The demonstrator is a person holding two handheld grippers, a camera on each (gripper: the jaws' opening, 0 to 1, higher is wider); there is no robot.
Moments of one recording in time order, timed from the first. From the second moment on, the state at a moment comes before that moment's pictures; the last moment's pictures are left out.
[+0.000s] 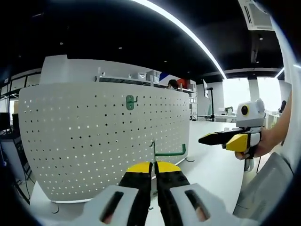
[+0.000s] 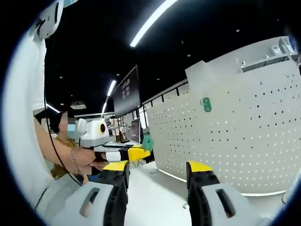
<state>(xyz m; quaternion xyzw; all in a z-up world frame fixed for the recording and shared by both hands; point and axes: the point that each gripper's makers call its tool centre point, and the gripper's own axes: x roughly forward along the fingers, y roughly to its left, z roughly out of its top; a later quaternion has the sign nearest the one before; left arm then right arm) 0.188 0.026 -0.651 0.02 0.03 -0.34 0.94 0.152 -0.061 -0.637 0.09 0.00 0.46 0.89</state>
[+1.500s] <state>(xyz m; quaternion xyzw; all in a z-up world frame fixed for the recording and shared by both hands) 0.189 0.020 -0.646 0.02 0.02 -0.33 0.94 0.171 -0.002 -0.622 0.13 0.01 0.51 0.85</state>
